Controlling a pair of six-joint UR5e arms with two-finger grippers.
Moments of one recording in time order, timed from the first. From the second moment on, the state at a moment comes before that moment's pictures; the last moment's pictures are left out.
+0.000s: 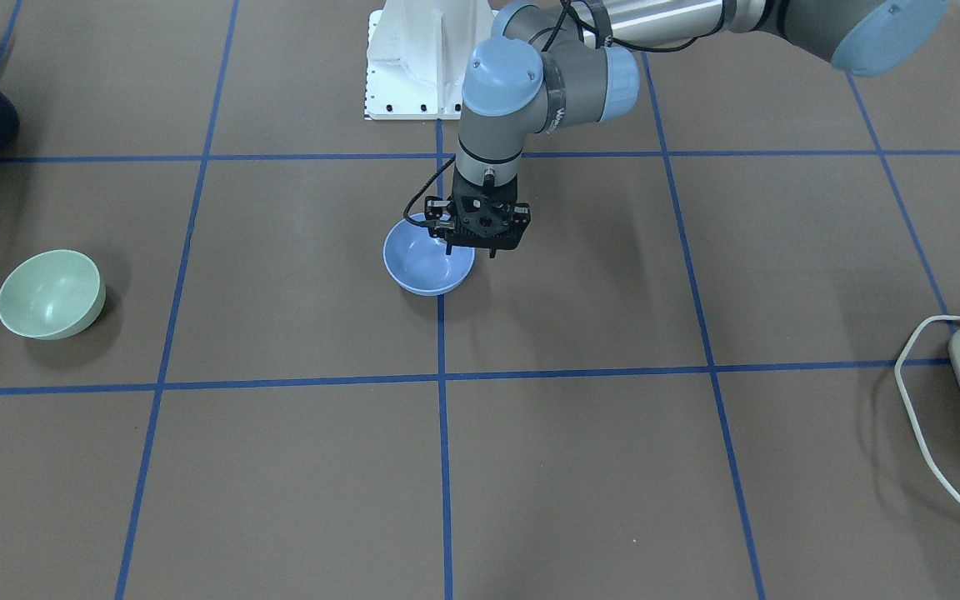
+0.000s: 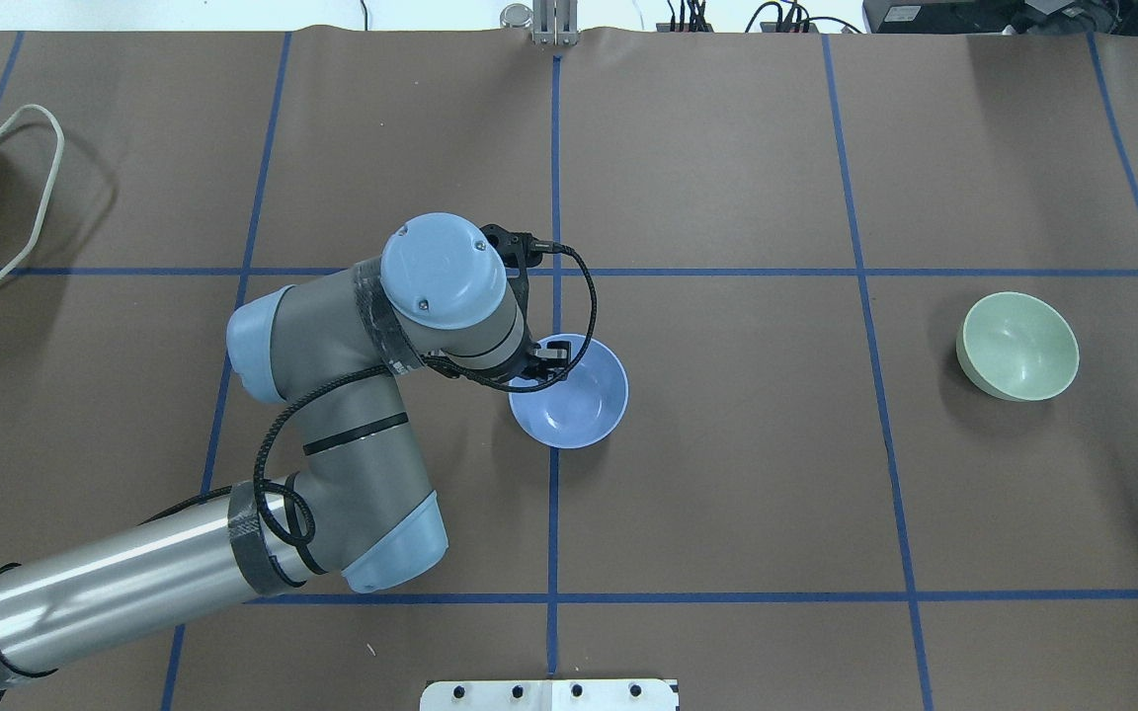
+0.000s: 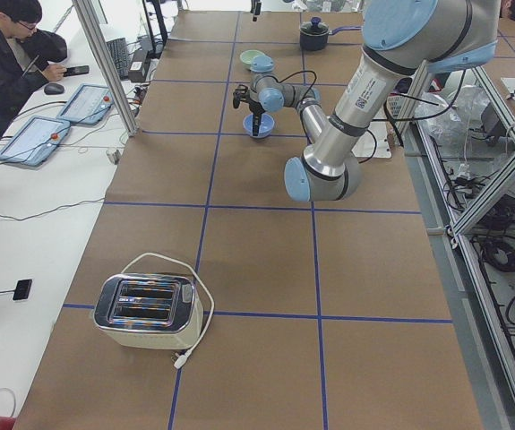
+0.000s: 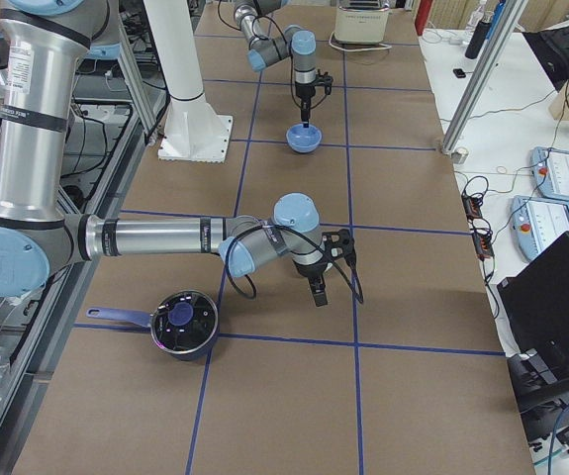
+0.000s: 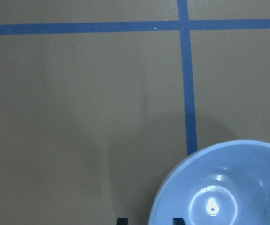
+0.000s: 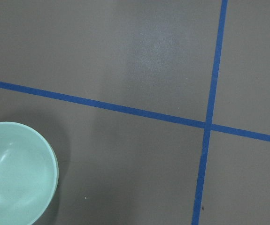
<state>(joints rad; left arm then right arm) -0.51 -2.33 -1.61 -1.65 -1.85 -1.19 1.36 -1.76 1.78 -1.10 2.25 0.29</state>
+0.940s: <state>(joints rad) -1.11 -1.82 -1.90 -1.53 -2.19 -0.32 1.34 -1.71 1.82 -1.11 2.34 0.41</state>
